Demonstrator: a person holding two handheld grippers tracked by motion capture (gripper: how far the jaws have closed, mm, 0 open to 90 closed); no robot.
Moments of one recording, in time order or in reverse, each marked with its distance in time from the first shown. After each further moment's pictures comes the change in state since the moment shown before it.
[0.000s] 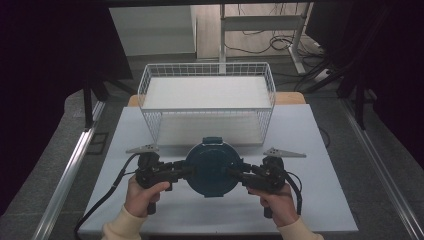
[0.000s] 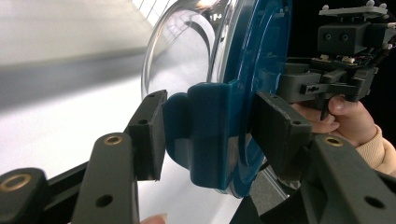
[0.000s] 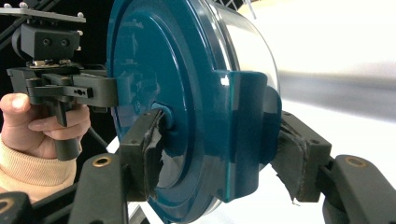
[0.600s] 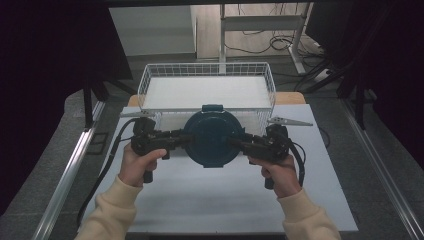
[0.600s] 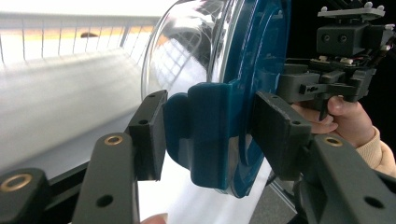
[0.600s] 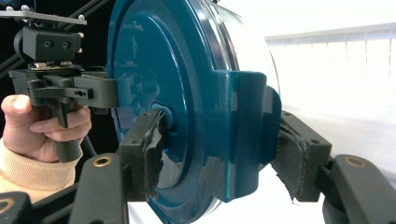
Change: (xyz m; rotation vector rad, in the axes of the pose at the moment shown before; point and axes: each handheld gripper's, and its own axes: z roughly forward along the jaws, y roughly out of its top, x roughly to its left) left arm -0.009 0.081 -0.014 -0.033 -0.006 0.078; right arm 0.013 0.076 -0.005 -0.070 -0.002 -0.053
